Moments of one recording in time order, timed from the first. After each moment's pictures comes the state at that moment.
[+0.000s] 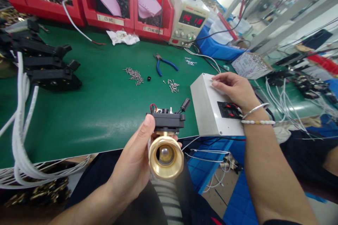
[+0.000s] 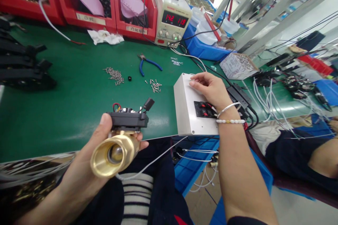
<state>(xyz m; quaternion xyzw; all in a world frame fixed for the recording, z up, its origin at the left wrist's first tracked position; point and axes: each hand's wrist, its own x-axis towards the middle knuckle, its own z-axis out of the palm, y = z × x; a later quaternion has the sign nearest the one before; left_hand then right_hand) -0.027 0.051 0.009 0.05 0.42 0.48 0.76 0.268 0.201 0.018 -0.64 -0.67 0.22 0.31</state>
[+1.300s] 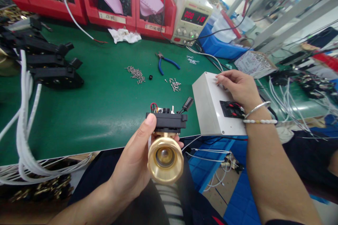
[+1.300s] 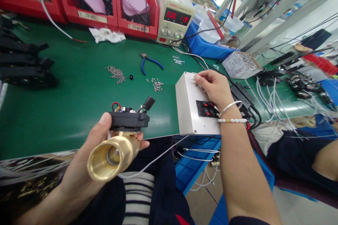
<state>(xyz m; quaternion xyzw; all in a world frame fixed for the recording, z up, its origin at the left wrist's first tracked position) -0.029 0.051 0.010 0.04 0.33 0.48 0.81 0.268 0.206 0.015 -0.63 -0.66 0.21 0.34</state>
